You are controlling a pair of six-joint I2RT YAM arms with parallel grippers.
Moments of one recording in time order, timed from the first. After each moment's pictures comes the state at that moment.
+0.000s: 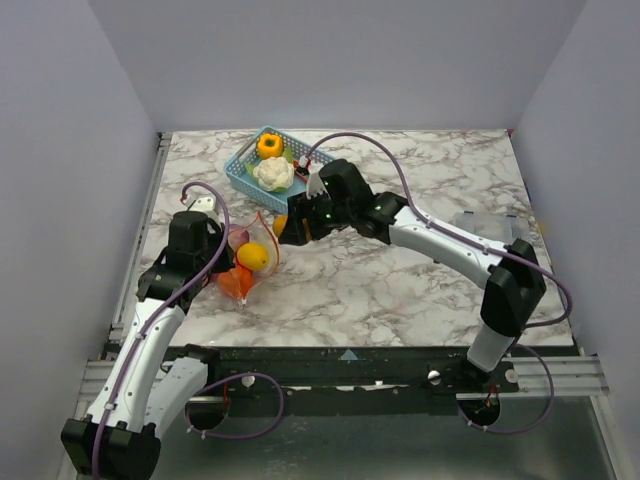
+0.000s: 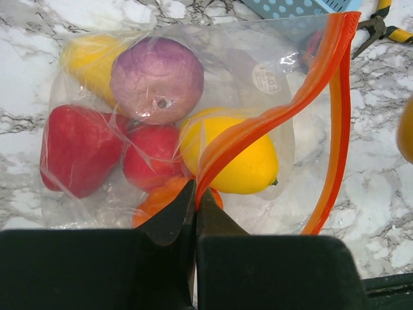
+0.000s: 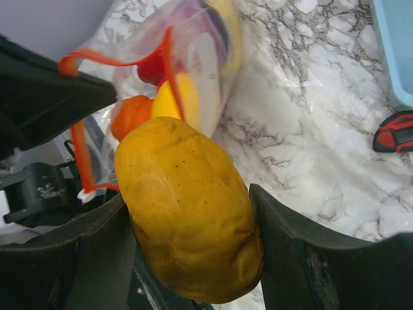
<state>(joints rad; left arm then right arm) -0.19 0.80 0.80 -0.66 0.01 -0.30 0.83 1.77 1.51 -0.35 -0.32 0.38</state>
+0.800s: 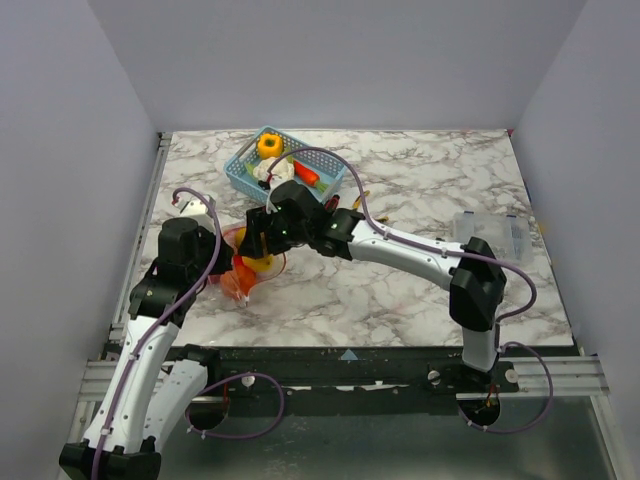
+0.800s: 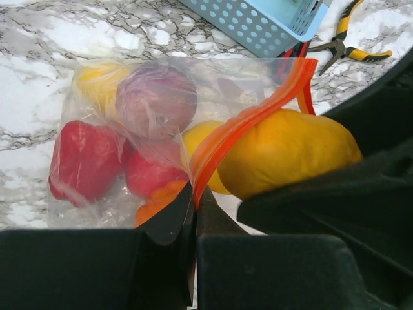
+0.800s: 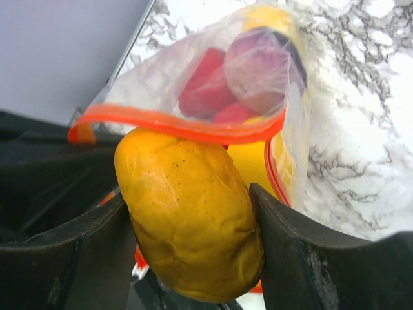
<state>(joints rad) -0.18 0.70 0.79 -0.65 0.06 -0.30 1.05 1.90 1.64 -0.28 -0.11 0.59</state>
